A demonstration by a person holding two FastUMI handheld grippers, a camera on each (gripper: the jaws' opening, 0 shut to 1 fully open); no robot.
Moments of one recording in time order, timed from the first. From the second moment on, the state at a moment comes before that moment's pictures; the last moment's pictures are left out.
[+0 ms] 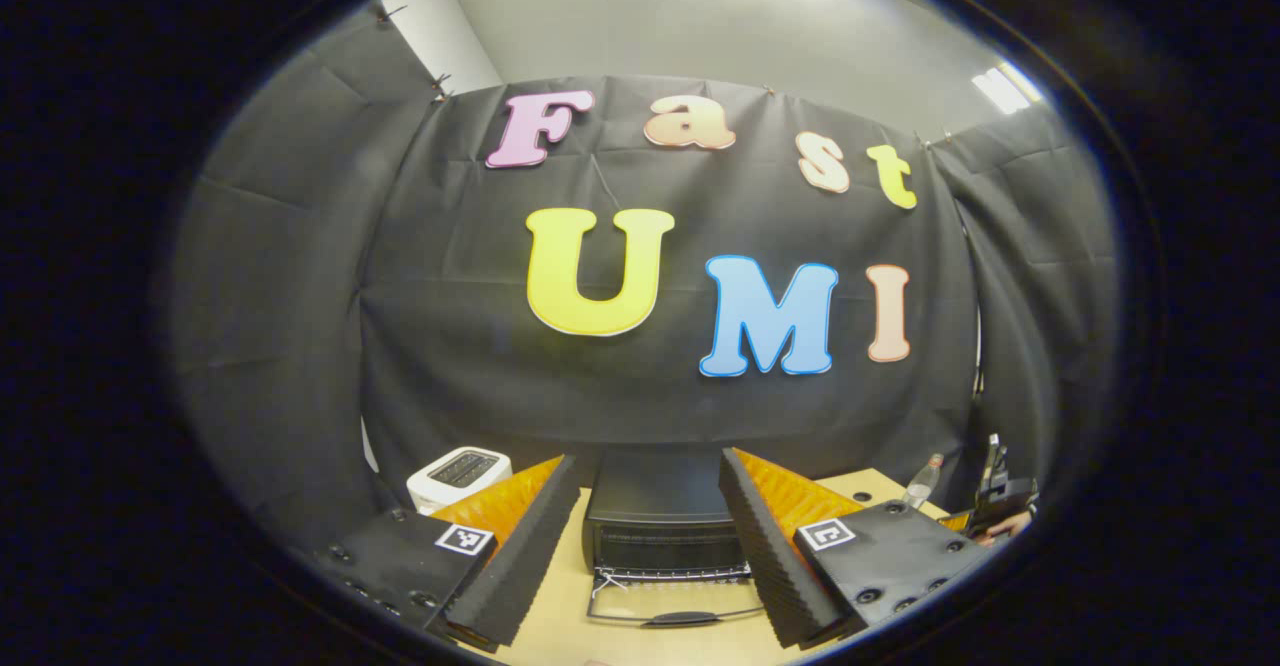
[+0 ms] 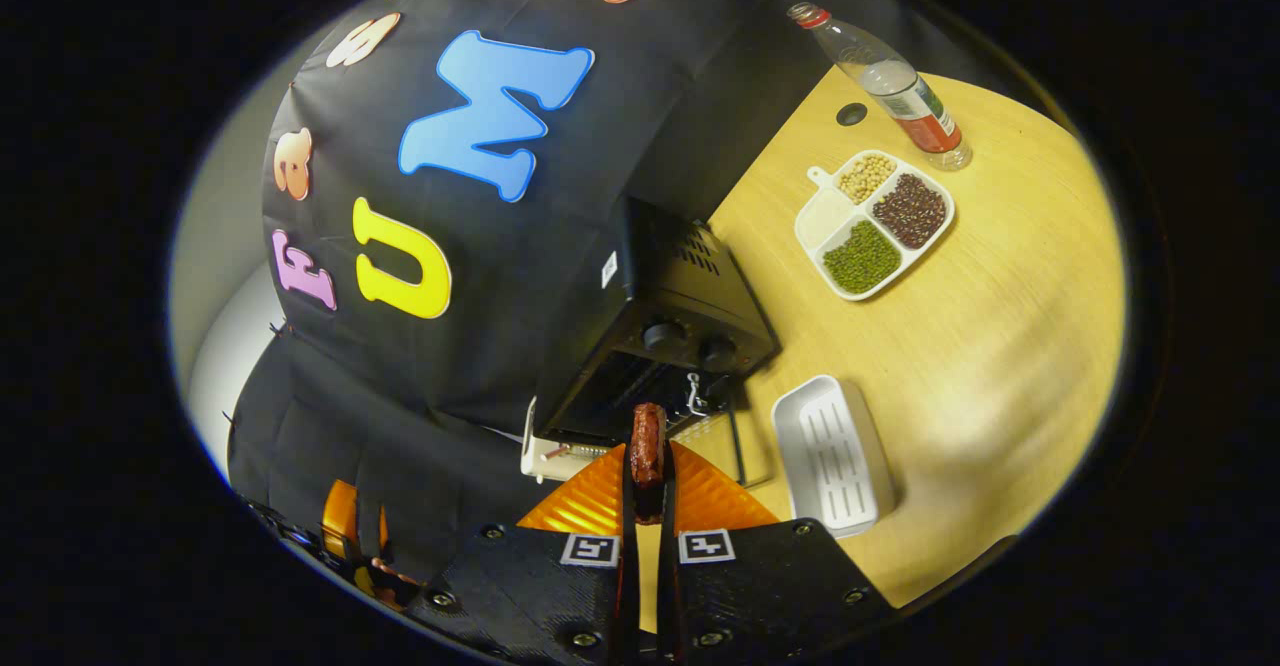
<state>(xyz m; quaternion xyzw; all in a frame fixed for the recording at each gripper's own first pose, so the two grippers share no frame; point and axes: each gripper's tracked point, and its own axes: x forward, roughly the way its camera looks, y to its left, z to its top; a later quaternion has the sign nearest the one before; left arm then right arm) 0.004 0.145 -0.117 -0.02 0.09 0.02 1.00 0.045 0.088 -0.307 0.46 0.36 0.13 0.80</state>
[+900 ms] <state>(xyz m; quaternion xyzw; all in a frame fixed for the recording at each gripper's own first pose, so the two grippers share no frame) 0.010 0.222 -0.079 -0.01 0.05 -0.01 1.00 0.150 0.207 -0.362 0.49 0.34 0.09 0.80</state>
